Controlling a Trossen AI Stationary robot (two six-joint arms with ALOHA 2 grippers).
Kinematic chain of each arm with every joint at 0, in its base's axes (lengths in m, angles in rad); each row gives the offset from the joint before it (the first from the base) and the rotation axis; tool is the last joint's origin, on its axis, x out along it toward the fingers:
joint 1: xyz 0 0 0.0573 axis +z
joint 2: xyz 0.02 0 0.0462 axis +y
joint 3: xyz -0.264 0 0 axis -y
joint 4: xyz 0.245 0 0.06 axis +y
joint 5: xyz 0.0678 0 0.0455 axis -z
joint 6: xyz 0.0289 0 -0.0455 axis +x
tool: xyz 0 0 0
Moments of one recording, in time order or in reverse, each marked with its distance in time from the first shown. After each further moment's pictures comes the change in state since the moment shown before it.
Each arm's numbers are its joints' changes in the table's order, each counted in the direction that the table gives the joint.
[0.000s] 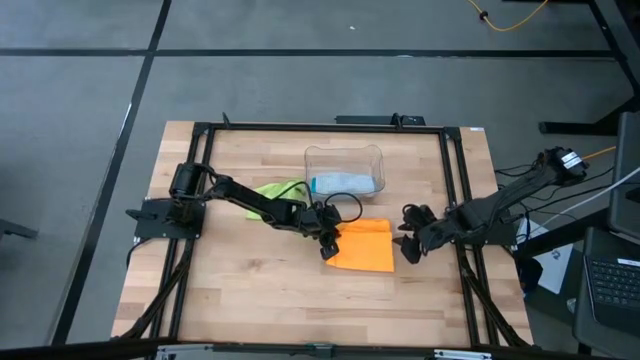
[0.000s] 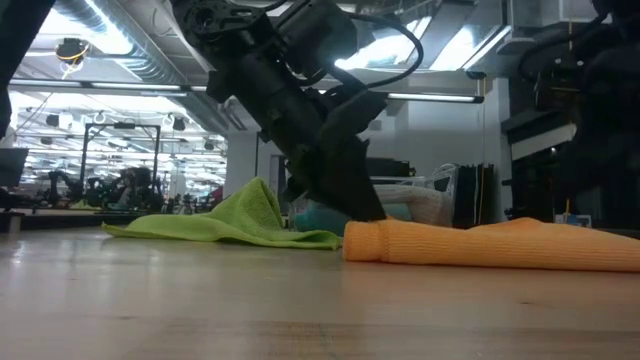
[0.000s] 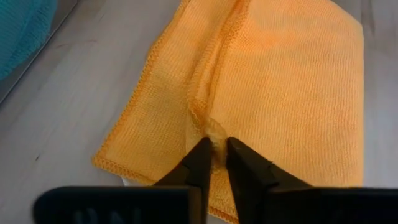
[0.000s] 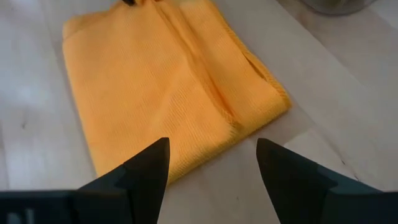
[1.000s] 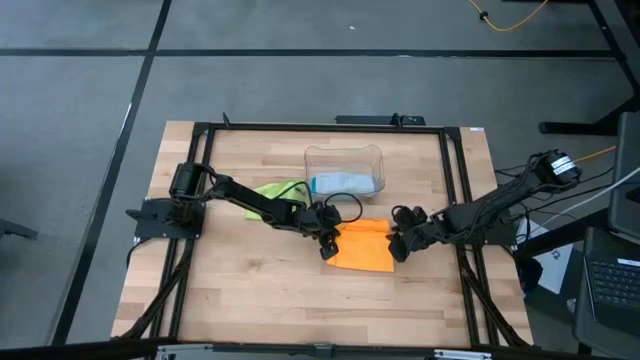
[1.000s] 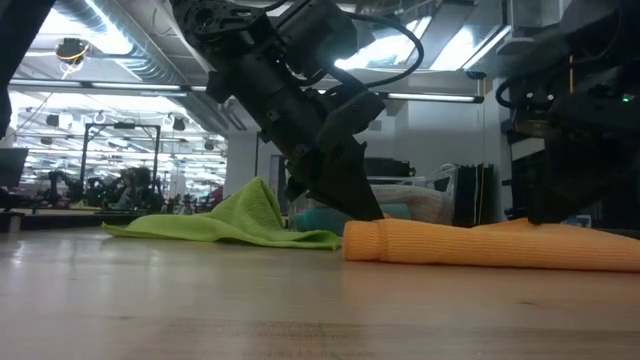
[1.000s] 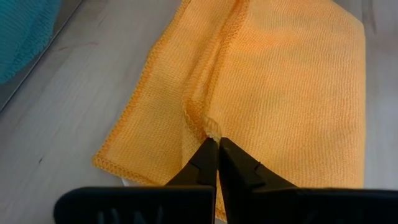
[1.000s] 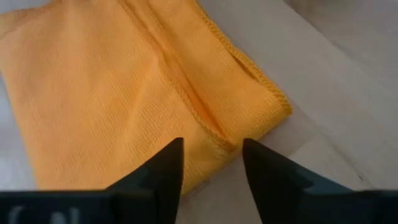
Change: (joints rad) left arm 0.000 0.000 -0.001 0.000 -0.007 0.018; right arm -0.070 0.224 0.000 -0.146 0.000 0.030
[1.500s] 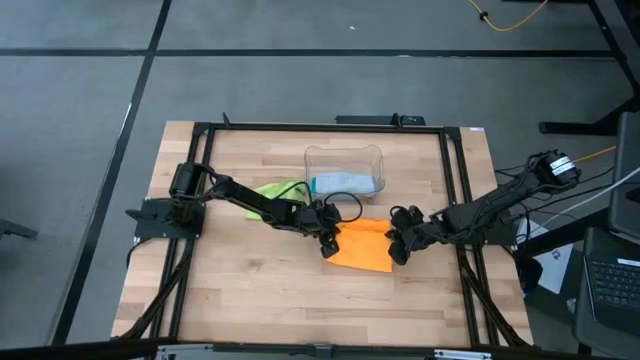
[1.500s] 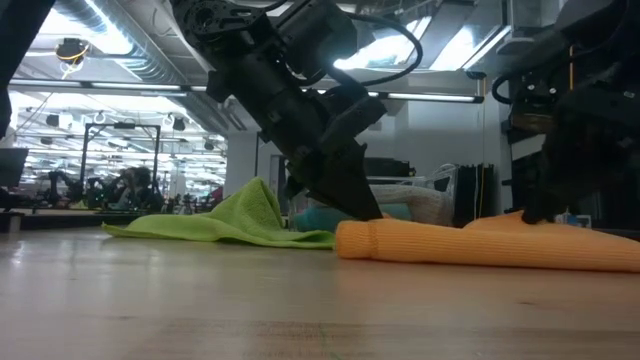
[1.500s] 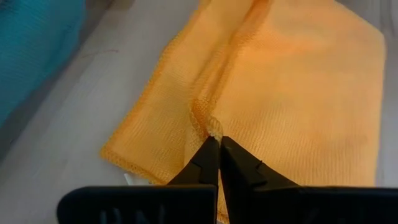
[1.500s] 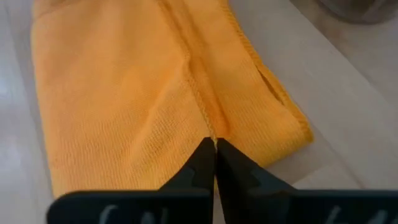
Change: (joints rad) left arm 0.000 0.000 0.000 -0.001 -0.050 -0.001; right arm -0.002 0.012 0.000 -0.064 -0.006 -0.133
